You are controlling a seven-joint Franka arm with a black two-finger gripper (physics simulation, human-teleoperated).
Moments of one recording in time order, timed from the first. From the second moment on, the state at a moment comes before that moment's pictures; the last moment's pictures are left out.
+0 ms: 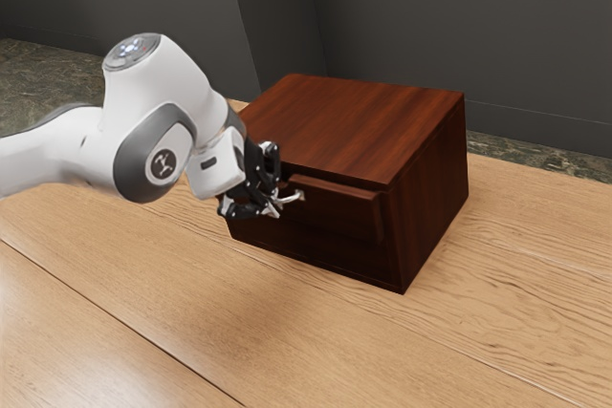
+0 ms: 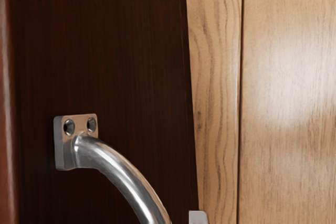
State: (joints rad) arm -0.04 -0.07 0.12 -1.96 -0.02 2.30 1.64
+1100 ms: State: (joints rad) arm -0.04 -0.29 0.13 -2.16 -0.02 2.26 1.60
